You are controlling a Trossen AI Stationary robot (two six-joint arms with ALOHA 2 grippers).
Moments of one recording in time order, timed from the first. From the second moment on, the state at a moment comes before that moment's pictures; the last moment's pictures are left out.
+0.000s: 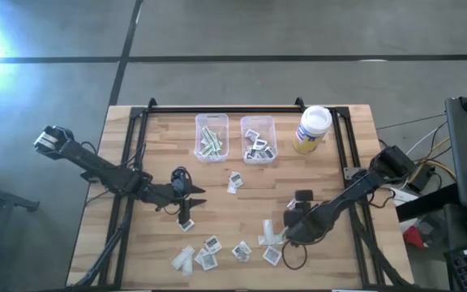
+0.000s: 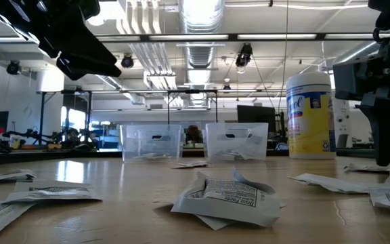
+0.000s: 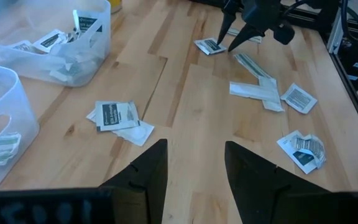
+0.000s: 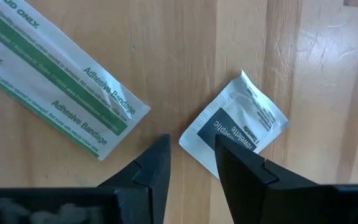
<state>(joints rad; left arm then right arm) -0.42 1.08 0.56 -0.01 -0.45 -0.47 0.59 1.73 0.92 -0.83 0.30 0.63</state>
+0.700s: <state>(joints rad) -0.42 1.08 0.56 -0.01 -0.45 -0.47 0.52 1.73 0.89 -0.79 0.27 0.63</state>
